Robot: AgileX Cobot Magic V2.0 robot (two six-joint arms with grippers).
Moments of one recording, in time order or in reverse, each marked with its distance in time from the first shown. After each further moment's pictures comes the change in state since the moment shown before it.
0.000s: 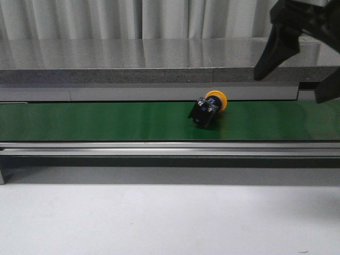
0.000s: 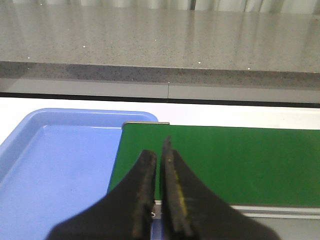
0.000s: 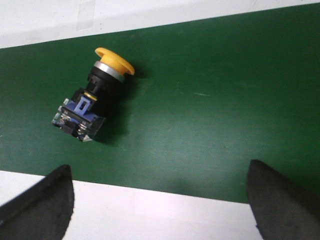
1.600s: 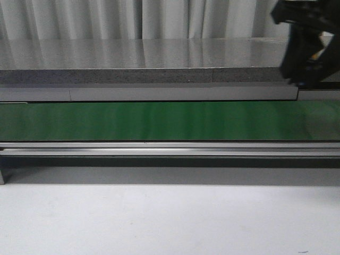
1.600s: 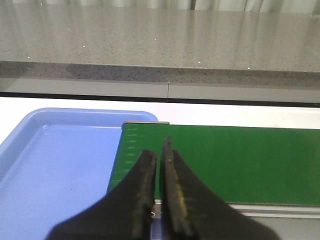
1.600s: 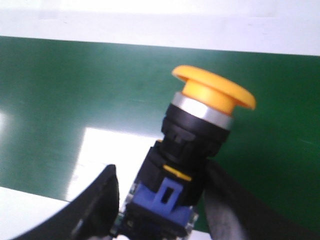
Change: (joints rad) left arm 0.000 0.000 0.000 0.000 0.002 0.000; right arm -0.099 0.087 -0.213 -0.230 0.229 -0.018
